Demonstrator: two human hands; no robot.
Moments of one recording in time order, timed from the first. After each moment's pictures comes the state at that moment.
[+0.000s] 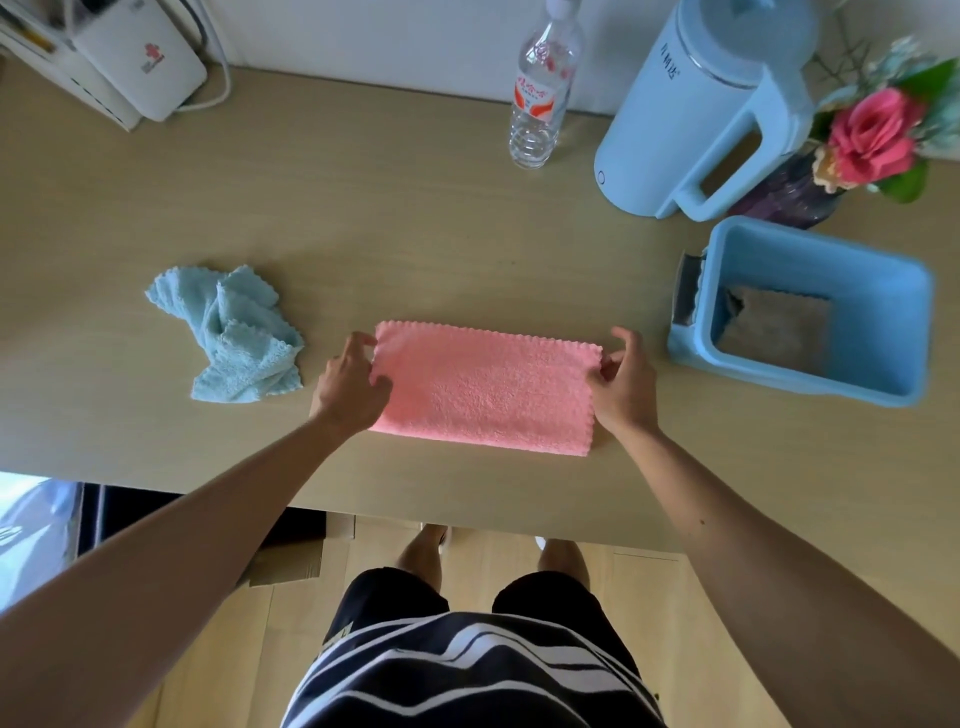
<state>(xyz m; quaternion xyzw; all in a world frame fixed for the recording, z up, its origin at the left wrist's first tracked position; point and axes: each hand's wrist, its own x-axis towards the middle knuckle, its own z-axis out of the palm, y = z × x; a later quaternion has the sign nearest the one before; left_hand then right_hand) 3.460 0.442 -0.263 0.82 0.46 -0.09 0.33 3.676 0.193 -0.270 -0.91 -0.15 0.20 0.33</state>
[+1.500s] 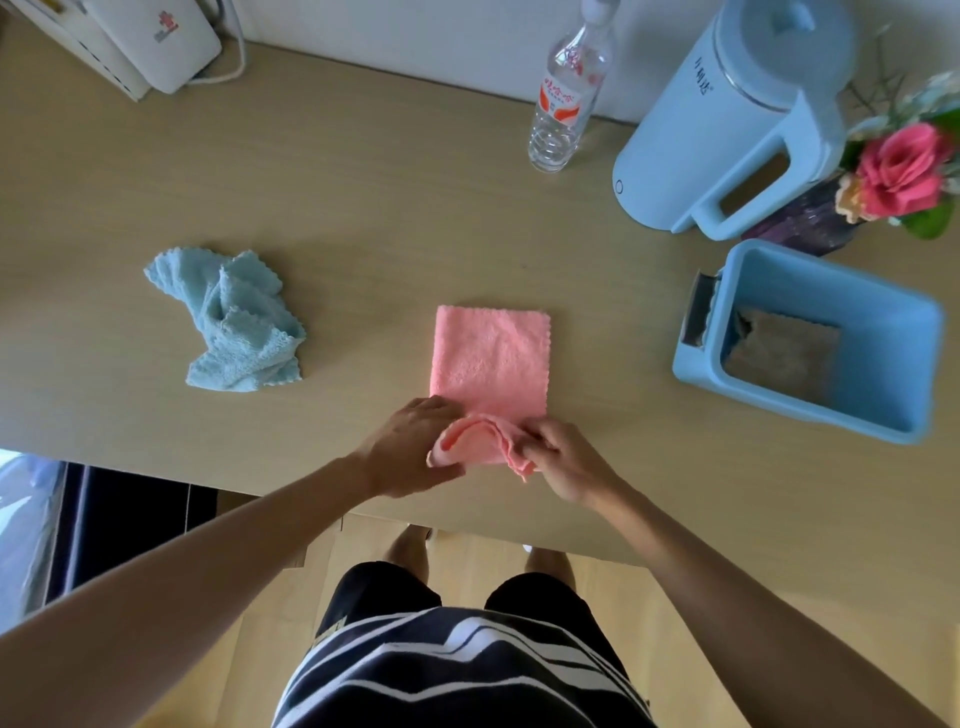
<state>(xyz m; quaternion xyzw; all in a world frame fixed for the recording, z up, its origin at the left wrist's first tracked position) 3.450 0.382 -0.266 0.92 0.09 -0.14 0.35 3.615 0.198 -0.246 -0.73 -0.31 0.51 0.33</state>
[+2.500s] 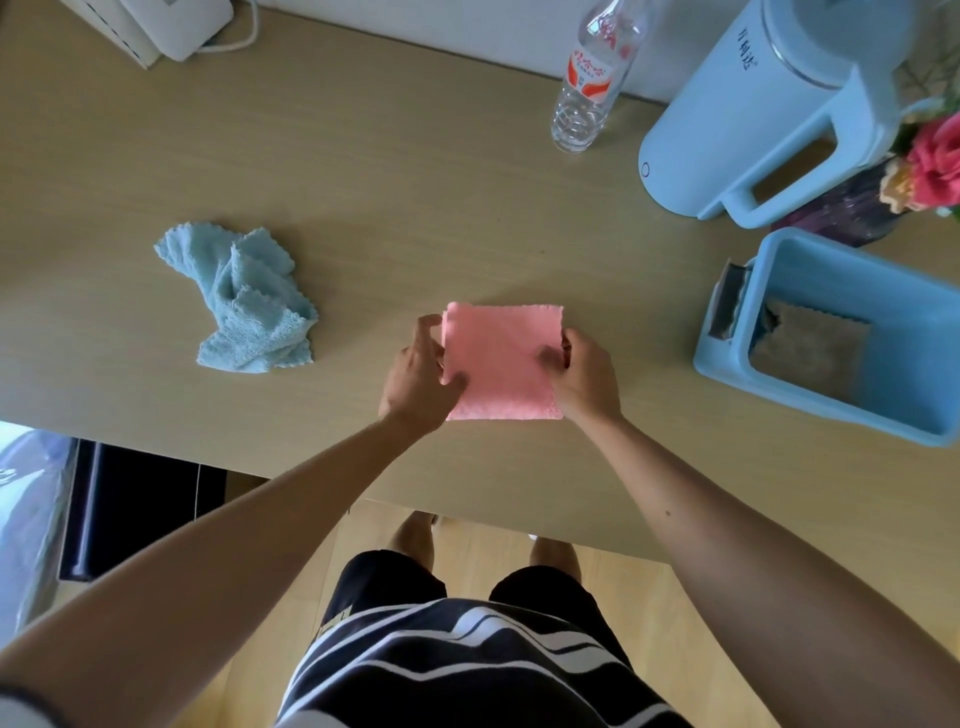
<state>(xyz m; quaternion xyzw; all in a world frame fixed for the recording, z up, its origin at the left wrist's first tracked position) 3.490 0.391 -0.261 0.79 0.44 -0.02 0.44 3.649 0.257 -0.270 -0.89 -0.22 0.29 0.28</state>
